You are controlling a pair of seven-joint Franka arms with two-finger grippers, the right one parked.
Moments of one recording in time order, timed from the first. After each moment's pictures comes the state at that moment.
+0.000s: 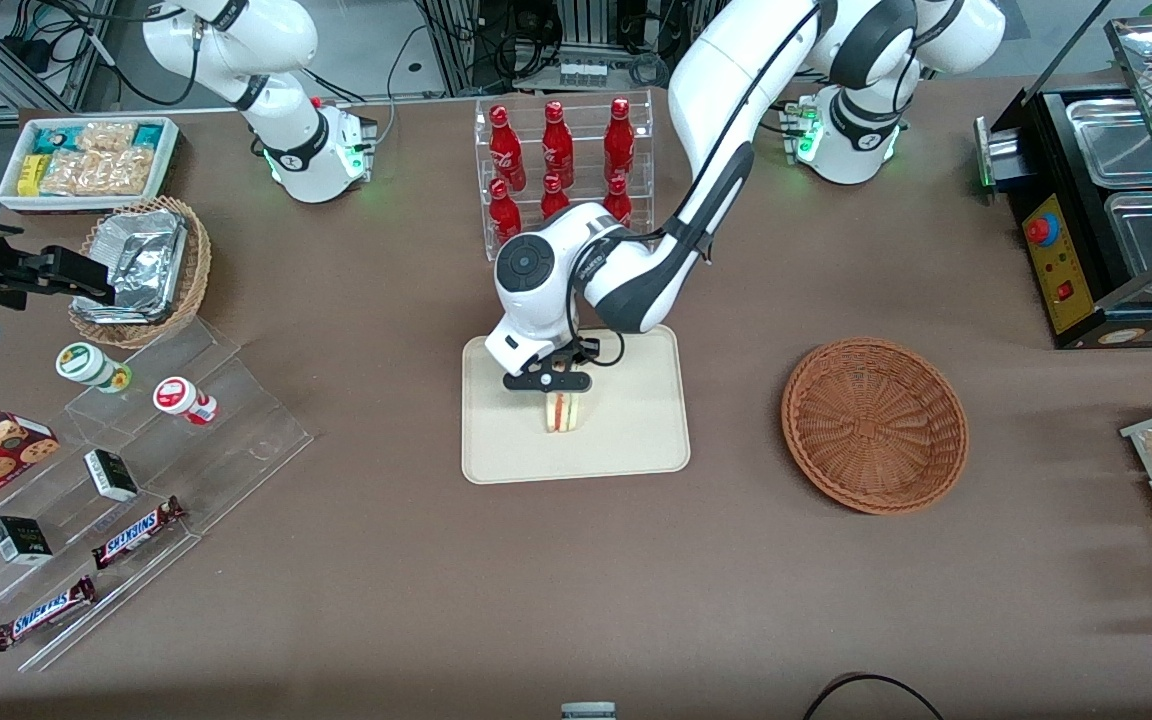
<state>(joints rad) -0.87 0.82 -0.01 -1.32 0.02 2.07 -0.85</state>
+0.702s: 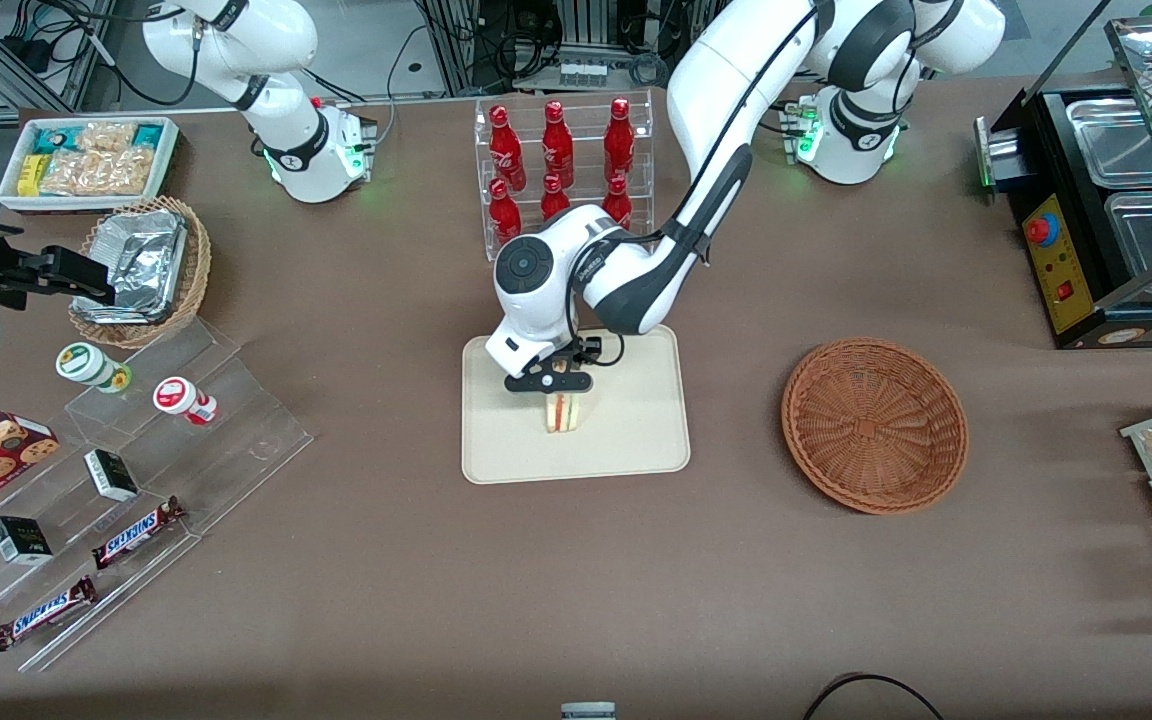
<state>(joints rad) -0.88 0.82 -0.01 -1.32 0.02 2.07 -0.89</state>
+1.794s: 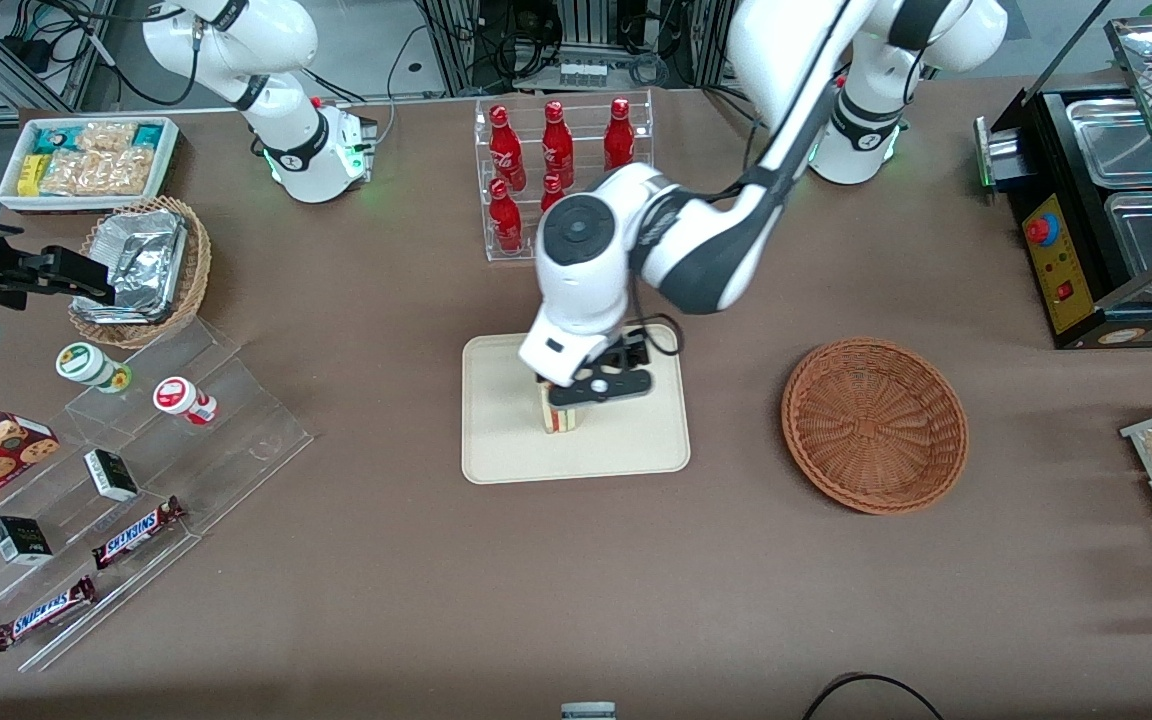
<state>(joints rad) -0.77 0.60 0.05 -1.28 0.01 1.89 -0.94</state>
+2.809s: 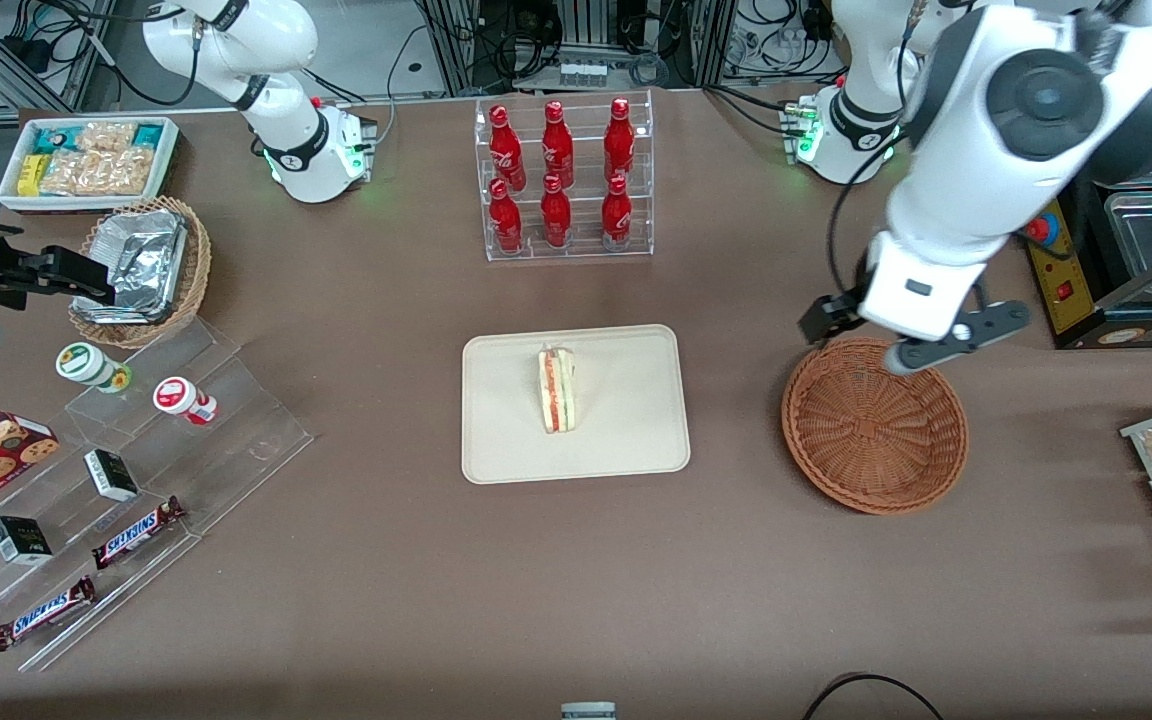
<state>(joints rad) -0.39 0.11 0.06 -1.55 0.01 1.62 -0.65</state>
